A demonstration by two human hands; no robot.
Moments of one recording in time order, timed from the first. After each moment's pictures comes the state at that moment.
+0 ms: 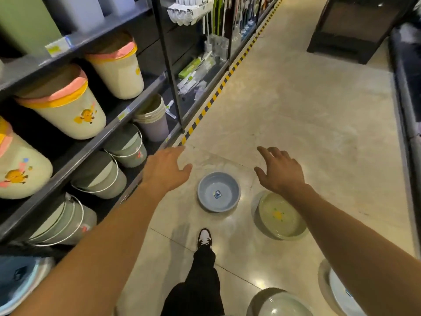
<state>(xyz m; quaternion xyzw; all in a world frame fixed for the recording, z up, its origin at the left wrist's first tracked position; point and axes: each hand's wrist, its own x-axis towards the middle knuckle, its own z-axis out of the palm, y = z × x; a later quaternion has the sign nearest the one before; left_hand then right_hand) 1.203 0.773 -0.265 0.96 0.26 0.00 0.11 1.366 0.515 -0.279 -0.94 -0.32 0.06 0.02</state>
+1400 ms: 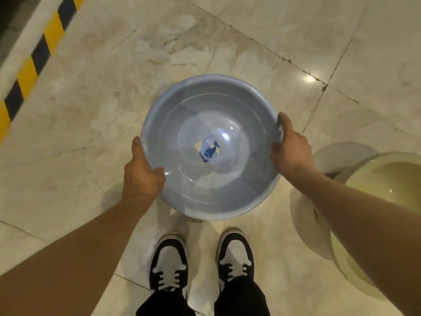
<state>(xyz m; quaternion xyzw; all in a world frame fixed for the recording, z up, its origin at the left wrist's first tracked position) 1.415 0.867 -1.079 0.73 0.53 -0.11 0.40 1.634 0.650 -1.077 -0.95 -0.12 0.27 0.12</state>
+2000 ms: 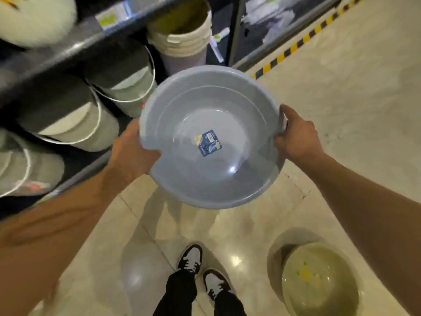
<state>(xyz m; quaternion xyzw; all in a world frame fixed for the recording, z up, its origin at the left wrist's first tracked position) 1.352 1.014 -0.584 0.72 0.56 0.09 0.41 1.654 0.863 -0.594 -0.89 -0.37 0.21 0.17</state>
